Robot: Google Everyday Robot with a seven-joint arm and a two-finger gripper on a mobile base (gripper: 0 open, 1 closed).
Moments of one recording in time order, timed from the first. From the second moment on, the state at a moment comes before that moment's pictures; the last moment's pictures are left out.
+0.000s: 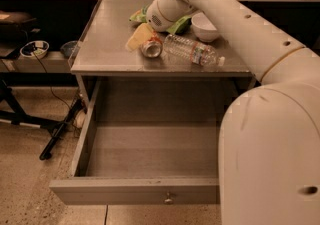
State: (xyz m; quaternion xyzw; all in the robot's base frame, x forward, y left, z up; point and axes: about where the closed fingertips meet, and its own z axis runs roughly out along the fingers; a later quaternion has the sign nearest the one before) arm 0.784 0.048 0.878 -0.49 0.78 0.14 0.37
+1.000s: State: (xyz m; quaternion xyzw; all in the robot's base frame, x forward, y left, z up) arm 0.791 0.047 0.848 -0.47 0.79 0.17 0.35
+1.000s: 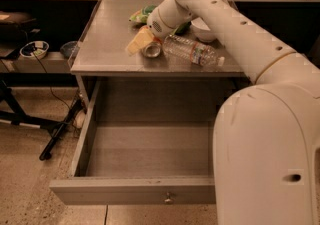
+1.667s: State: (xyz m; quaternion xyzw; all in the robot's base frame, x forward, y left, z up) arm 0.791 0.047 0.848 -0.47 0.79 0.17 0.35
